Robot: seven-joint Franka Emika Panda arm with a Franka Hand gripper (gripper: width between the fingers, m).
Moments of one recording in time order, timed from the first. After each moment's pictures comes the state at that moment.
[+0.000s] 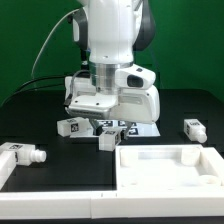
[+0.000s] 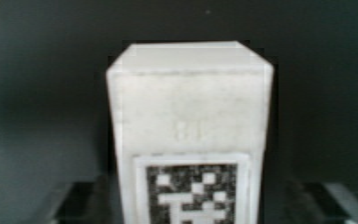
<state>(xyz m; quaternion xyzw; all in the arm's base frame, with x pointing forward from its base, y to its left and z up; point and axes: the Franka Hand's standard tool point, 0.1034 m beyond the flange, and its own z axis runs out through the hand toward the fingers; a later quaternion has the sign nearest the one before) 0.409 -0.026 0.009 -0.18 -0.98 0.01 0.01</state>
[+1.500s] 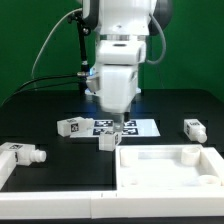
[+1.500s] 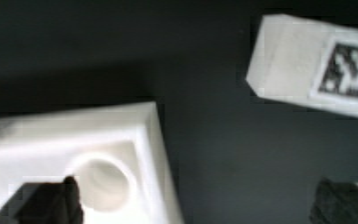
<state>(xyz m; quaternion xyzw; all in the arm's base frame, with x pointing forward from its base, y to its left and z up) 0.480 -0.009 0.062 -0.82 -0.57 -0.03 -0.04</state>
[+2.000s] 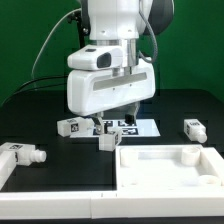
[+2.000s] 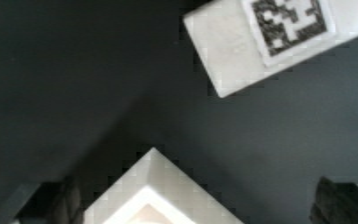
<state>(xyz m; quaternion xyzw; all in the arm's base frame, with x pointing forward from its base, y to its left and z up) 0.476 -0.016 0.055 -0.93 -0.36 -0.03 0.00</state>
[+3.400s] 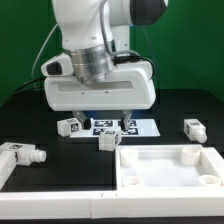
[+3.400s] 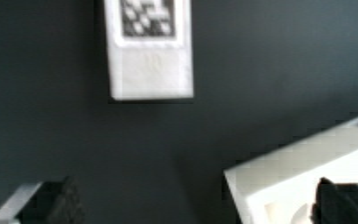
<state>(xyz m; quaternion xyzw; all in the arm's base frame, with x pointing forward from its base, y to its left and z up) 0.484 -0.048 0.064 -0.97 0.19 0.12 0.09</state>
